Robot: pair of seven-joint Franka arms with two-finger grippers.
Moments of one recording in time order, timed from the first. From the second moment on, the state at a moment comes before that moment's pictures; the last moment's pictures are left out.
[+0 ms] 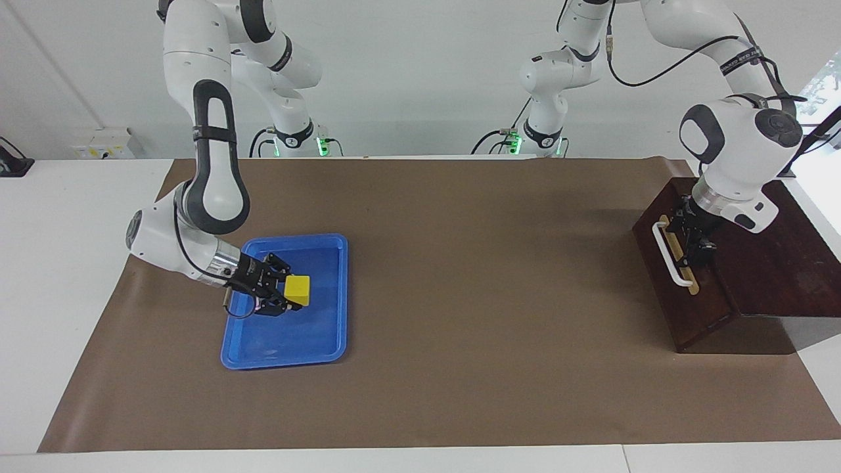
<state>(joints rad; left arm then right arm) 0.18 0.11 -0.04 -1.92 0.07 2.06 -1.23 -0.08 0.43 0.01 -1.86 0.79 2.07 0.96</state>
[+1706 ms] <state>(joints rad) 0.02 0.05 -0.10 -1.64 0.01 1.55 -0.19 -0.08 0.32 0.01 -1.79 0.68 1.90 0.98</state>
